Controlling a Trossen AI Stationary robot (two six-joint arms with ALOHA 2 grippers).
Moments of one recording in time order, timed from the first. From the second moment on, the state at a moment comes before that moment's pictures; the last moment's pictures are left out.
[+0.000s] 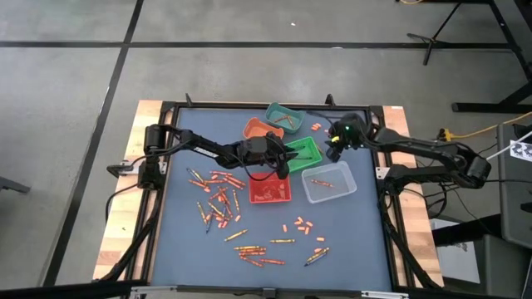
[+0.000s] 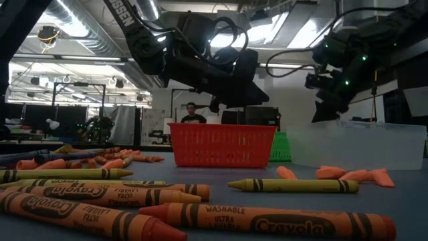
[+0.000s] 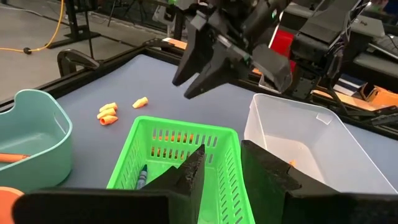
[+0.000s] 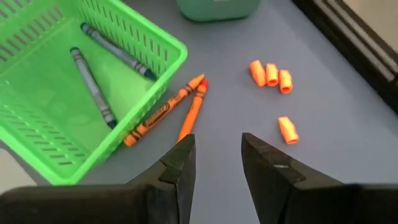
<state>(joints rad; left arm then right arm) 0.16 1.99 1.04 0.72 -0.15 -0.25 -0.62 1.11 0.50 -0.25 -0.01 -0.11</state>
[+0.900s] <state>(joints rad) 0.16 1.99 1.04 0.72 -0.15 -0.25 -0.62 1.36 0.49 0.00 -0.10 -0.11</state>
